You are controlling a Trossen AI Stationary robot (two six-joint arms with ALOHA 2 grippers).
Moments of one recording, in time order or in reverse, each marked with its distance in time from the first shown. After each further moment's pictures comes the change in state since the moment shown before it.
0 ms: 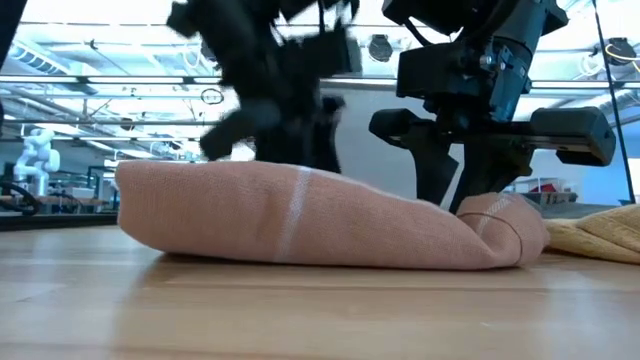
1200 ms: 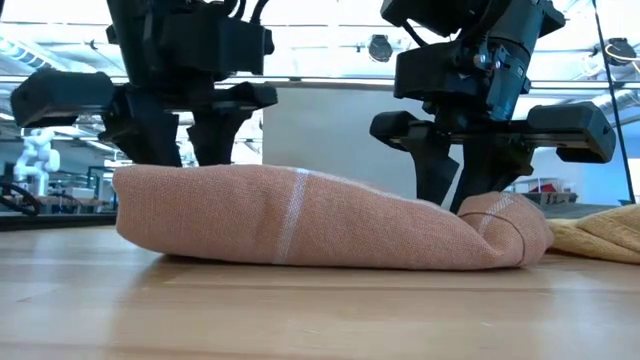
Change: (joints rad) left arm -0.168 -0.056 0.005 -0.451 -0.015 -0.137; right arm 0.003 -0.010 -0.002 0.015 -0.019 0.029
